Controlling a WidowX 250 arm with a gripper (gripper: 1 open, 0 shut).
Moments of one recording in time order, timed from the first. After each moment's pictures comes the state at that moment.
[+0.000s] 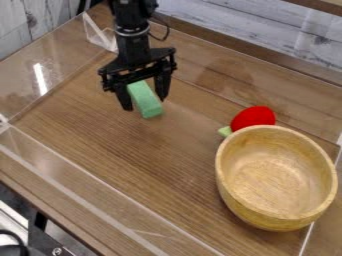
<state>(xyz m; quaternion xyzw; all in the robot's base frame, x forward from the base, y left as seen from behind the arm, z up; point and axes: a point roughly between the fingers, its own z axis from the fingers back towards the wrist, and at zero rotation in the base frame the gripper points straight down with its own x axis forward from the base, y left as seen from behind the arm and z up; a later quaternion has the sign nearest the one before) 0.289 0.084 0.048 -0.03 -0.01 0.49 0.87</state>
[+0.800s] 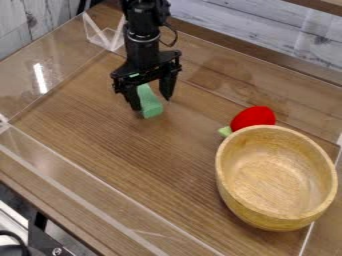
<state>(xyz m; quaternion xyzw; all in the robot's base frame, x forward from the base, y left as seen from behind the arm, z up) 0.310 0.087 0.034 -0.01 -0.03 0.54 0.84</state>
